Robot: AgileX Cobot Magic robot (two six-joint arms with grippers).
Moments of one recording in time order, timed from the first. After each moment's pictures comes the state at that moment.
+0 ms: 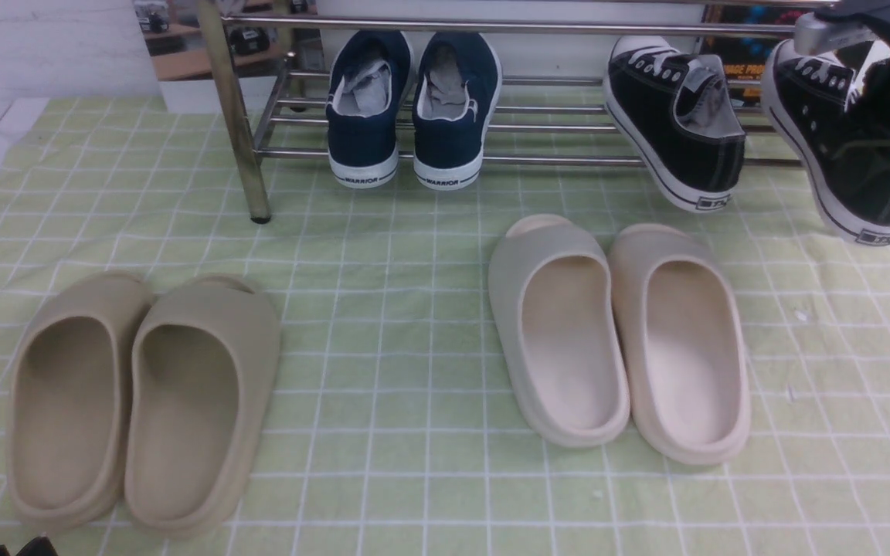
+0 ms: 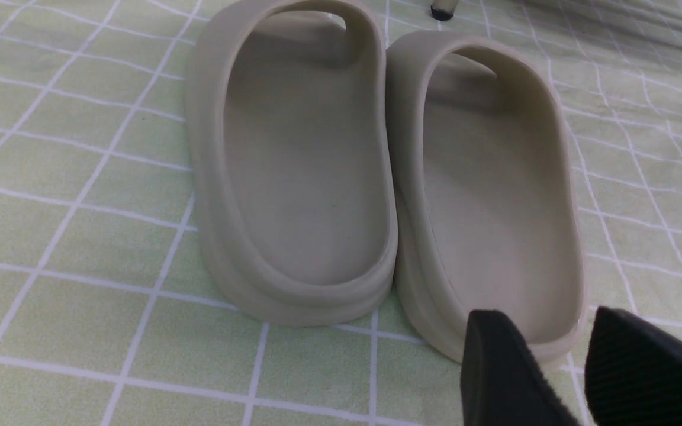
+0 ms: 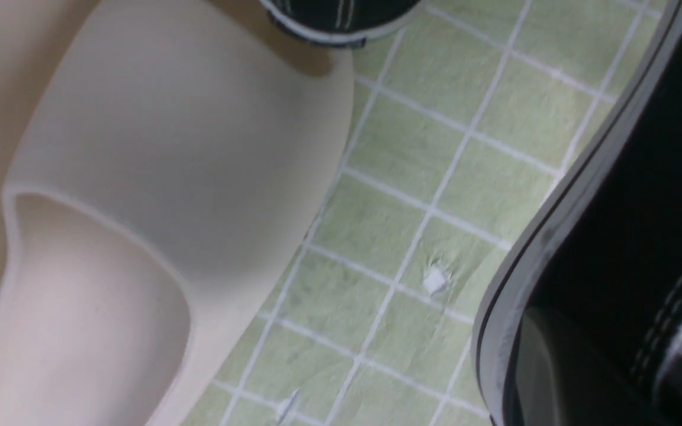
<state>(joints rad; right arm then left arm) -0.03 2.02 -1.96 0.14 1.27 -0.43 -0.06 -0.01 0.03 0.01 0.38 -0.29</state>
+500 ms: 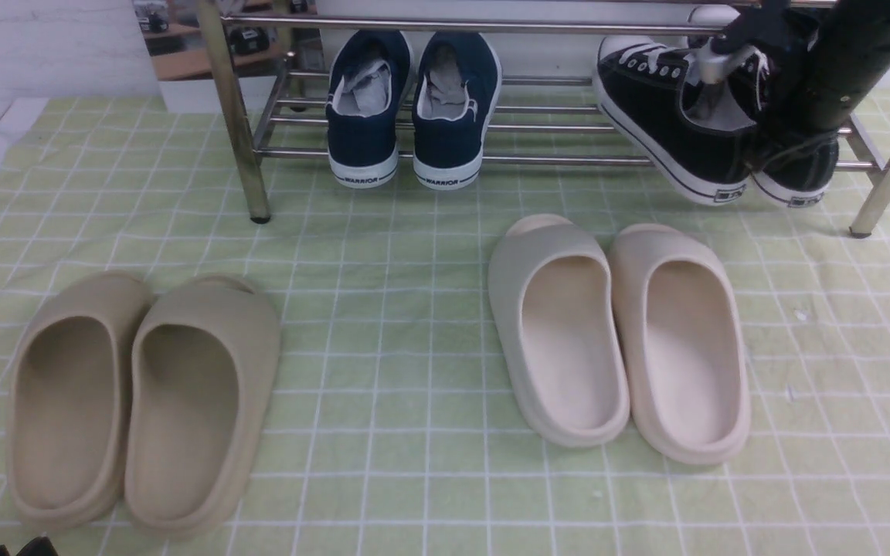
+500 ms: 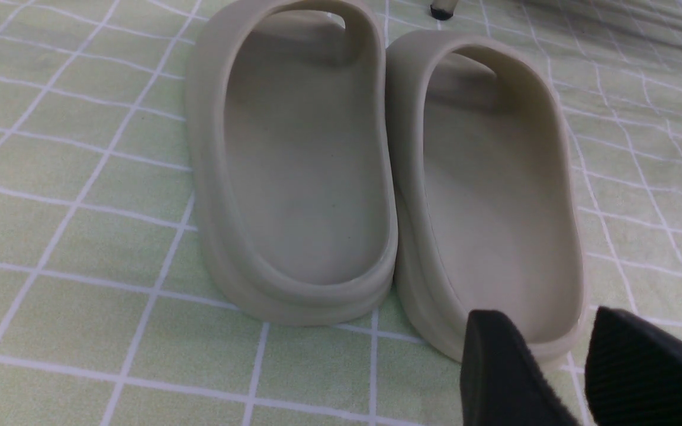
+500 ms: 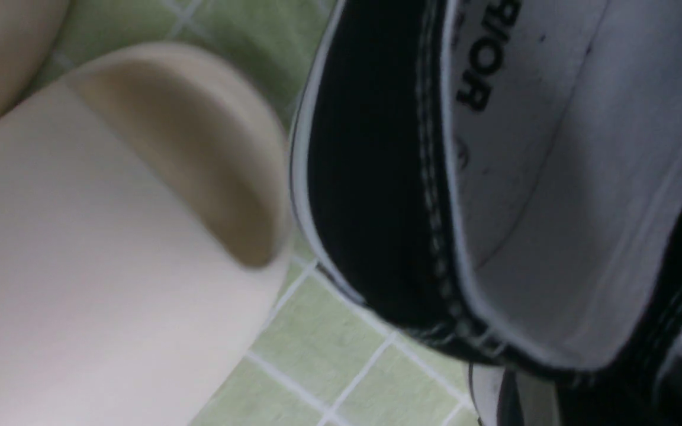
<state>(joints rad) 0.09 2.18 -2.09 -0.02 1.04 -0.59 -0.06 -0.01 0.03 0.01 0.38 -0.29</state>
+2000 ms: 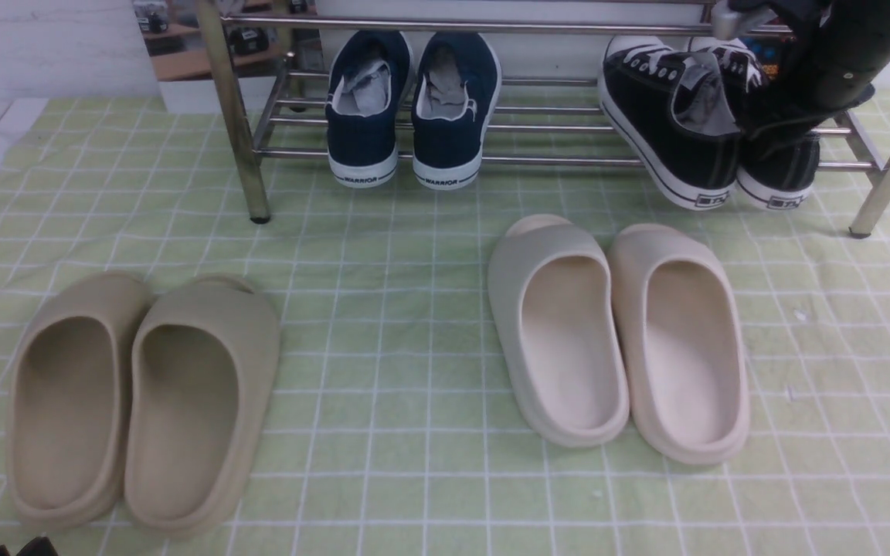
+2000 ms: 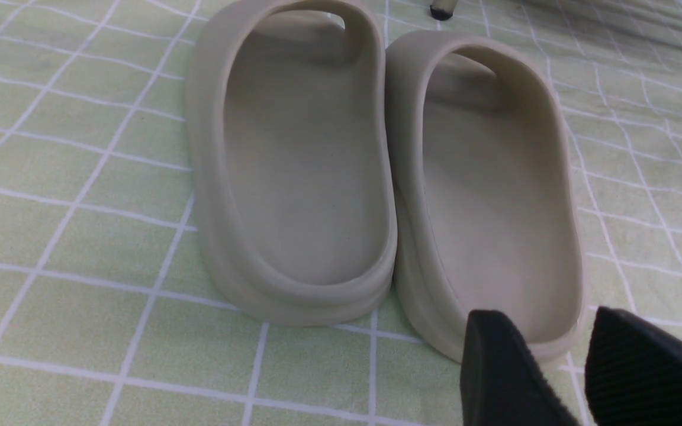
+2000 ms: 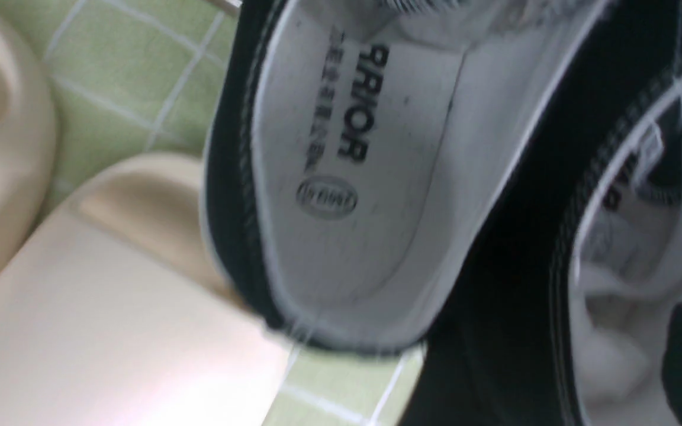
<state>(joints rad) 0.09 2.13 -2.10 0.00 1.12 -0.37 -0.06 -0.01 0.03 0.01 0.38 -0.29</state>
